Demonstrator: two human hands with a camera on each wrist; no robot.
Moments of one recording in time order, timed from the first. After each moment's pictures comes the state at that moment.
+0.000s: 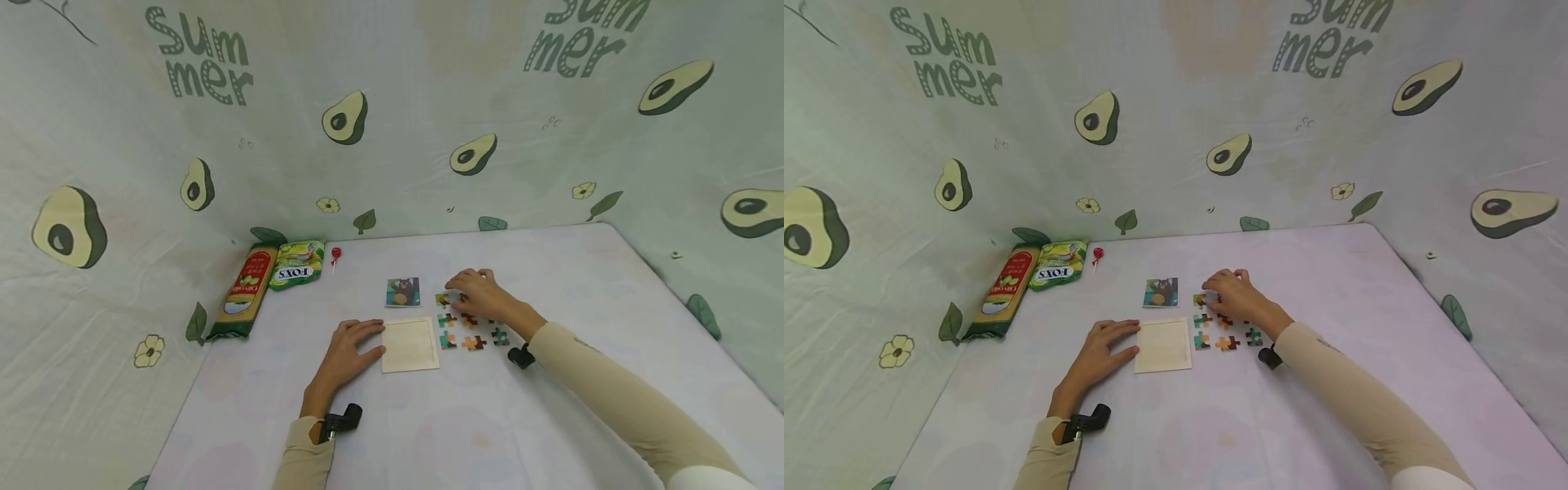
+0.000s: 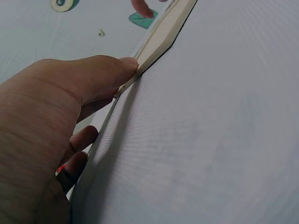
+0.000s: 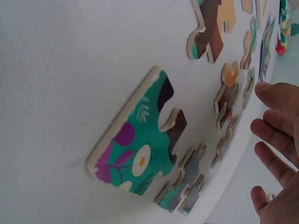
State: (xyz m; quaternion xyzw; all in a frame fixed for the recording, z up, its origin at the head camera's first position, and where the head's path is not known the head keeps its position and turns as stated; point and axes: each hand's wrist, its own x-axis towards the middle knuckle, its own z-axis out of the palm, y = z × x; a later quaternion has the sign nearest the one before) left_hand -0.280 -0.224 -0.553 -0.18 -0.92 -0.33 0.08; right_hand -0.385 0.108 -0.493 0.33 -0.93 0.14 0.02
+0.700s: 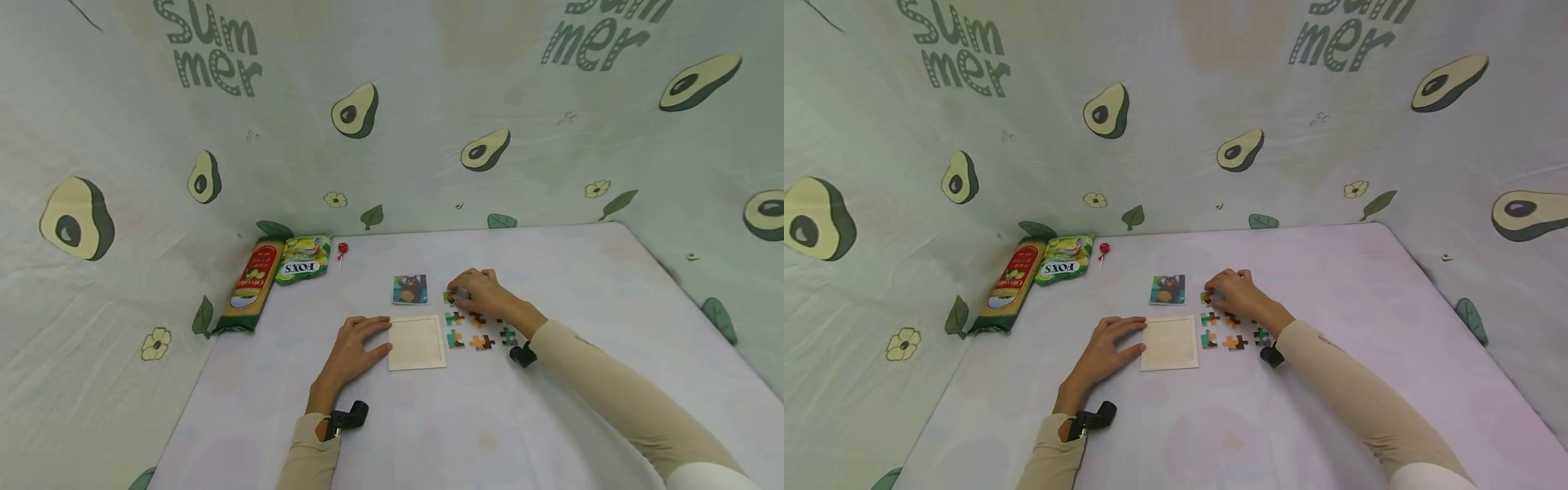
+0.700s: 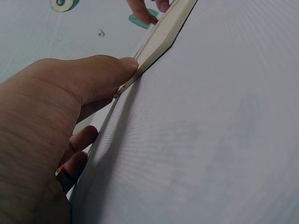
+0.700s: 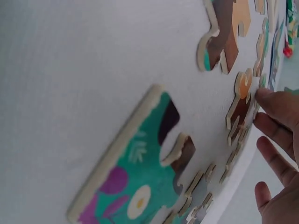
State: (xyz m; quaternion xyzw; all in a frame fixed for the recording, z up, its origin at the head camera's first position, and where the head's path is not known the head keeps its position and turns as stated) left_hand -0.282 -0.224 -0.548 -0.16 -0.93 -0.33 0.05; right_hand -0.401 0.100 -0.505 0.32 -0.93 0.18 -0.02
